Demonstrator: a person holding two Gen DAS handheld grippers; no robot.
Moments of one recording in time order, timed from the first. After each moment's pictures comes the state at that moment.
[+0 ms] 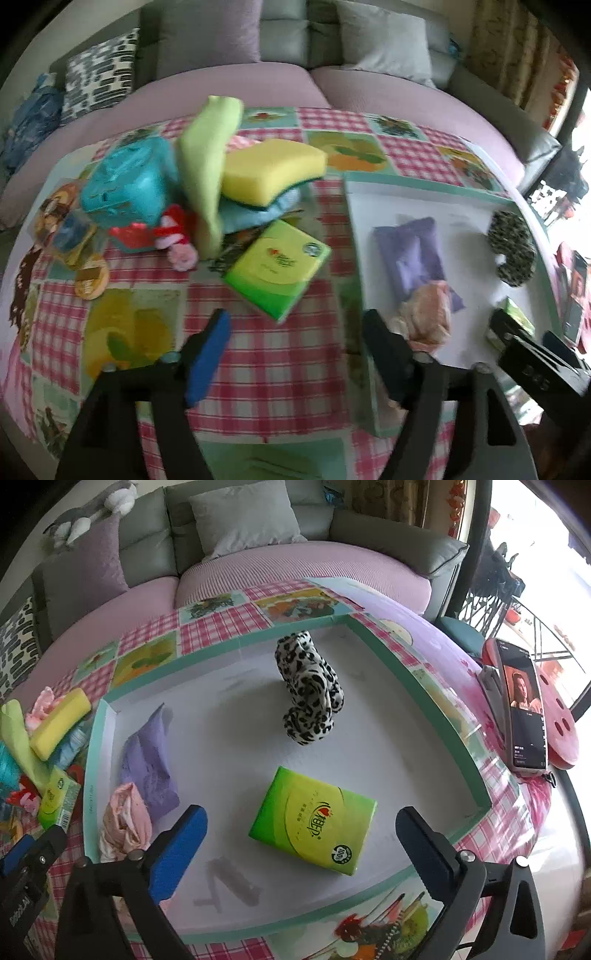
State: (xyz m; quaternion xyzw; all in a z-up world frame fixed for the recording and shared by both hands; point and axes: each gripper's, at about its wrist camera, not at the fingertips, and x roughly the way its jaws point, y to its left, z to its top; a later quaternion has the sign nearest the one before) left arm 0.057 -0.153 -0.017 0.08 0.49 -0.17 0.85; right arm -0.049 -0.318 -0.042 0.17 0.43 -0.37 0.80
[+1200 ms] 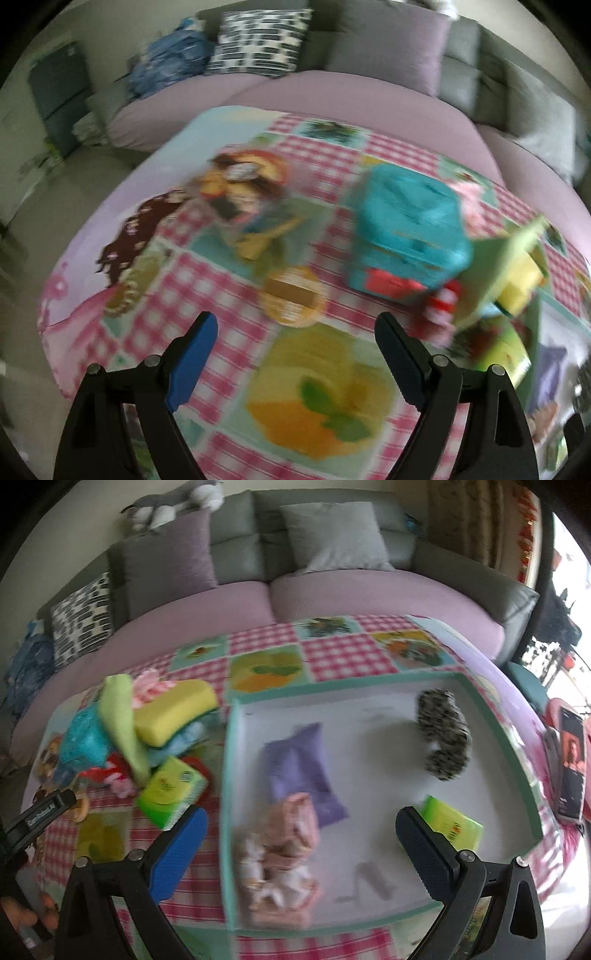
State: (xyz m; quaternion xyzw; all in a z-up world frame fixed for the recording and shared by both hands) left arm 0.120 0.003 -0.011 -0.03 0.48 0.08 0.87; right arm 0.009 -0.235 -0.010 0.13 0.42 -0.25 0.87
